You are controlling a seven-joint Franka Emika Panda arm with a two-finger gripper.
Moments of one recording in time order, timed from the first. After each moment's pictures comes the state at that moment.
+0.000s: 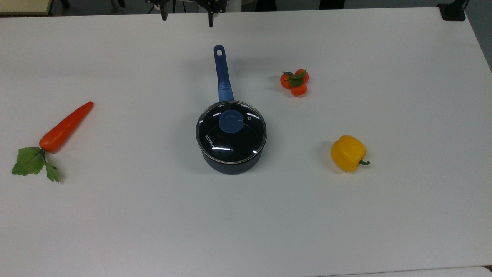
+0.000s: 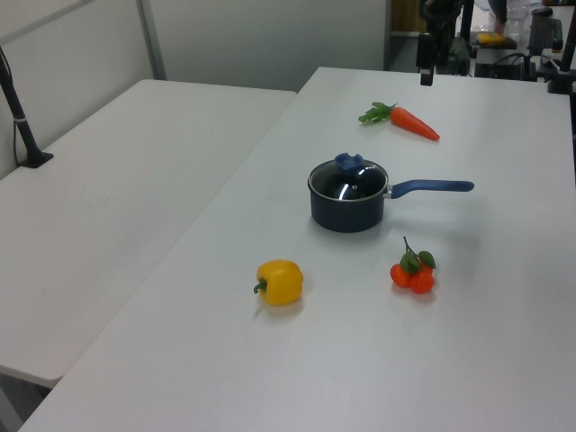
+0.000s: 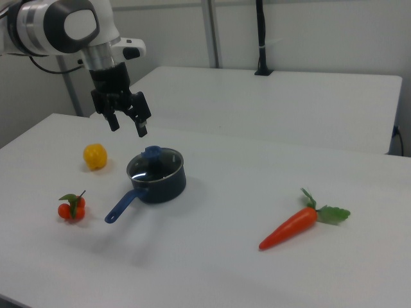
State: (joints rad) arm 0.07 0.04 0.00 -1.61 -0.07 1.66 0.11
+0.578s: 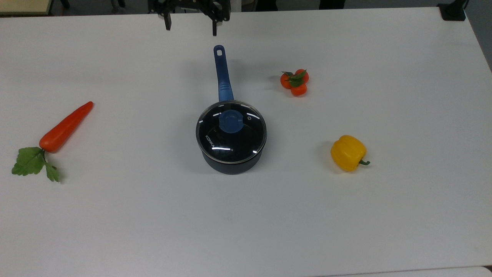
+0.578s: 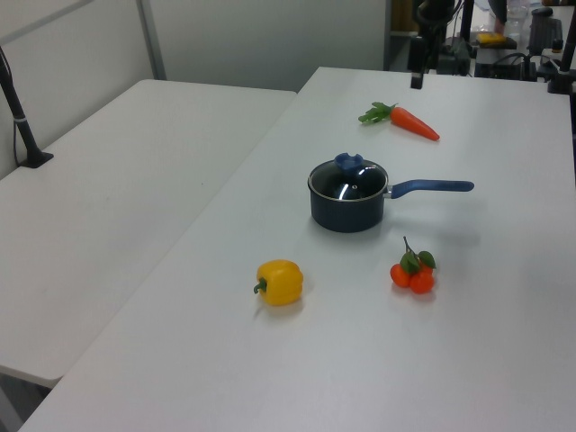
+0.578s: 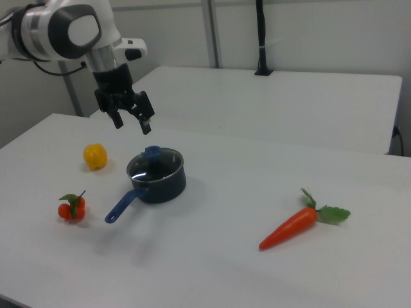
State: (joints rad) arm 0.07 0.06 0.00 -1.62 -0.06 1.75 0.11
